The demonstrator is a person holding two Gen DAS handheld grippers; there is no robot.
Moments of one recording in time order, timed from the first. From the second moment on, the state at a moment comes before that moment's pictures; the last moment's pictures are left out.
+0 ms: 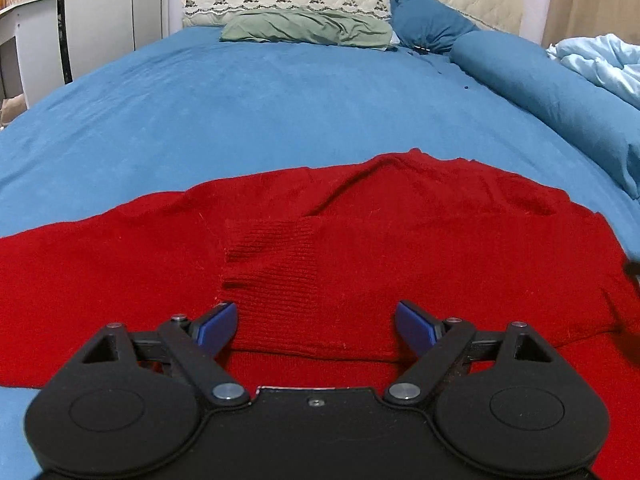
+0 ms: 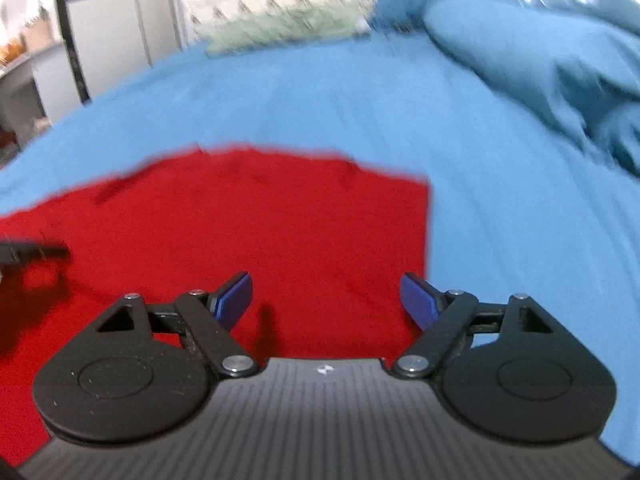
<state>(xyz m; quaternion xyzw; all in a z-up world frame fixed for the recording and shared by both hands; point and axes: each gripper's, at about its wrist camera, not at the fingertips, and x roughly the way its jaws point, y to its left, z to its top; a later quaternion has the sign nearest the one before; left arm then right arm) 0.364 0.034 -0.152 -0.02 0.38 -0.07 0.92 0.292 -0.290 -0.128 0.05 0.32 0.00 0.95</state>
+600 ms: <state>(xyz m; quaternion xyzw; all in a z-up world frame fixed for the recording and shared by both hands) 0.346 0.065 -0.088 -0.05 0.35 -0.05 0.93 0.358 -0.297 -0.097 0.09 0.32 -0.03 0.94</state>
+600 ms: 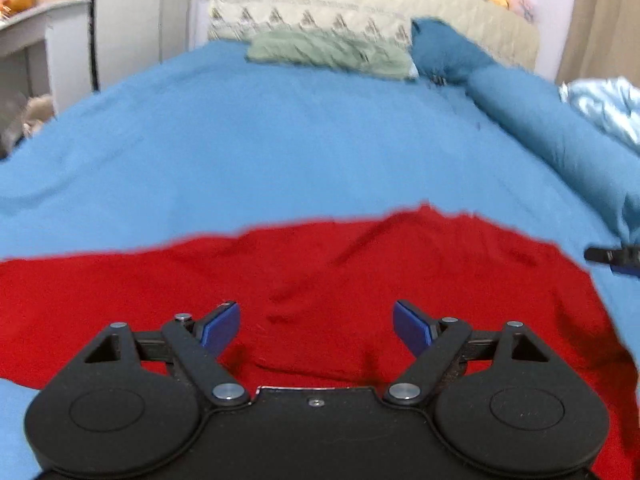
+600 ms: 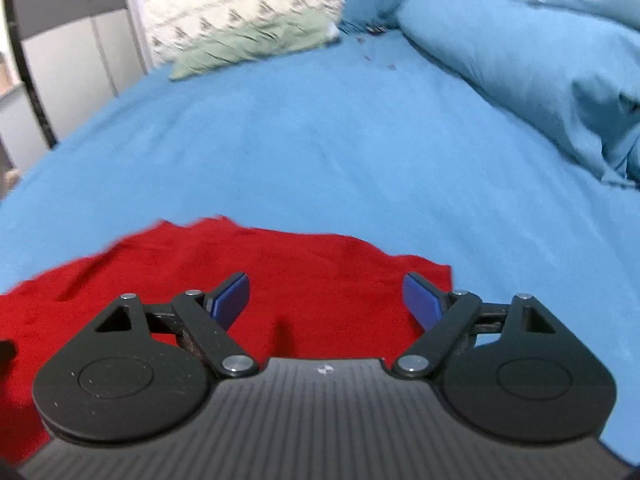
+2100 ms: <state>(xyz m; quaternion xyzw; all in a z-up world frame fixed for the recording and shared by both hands) 0.309 0.356 -0.076 -0.24 0.27 0.21 0.91 0.350 -0.089 -0.085 0.07 0.35 0.09 0.93</state>
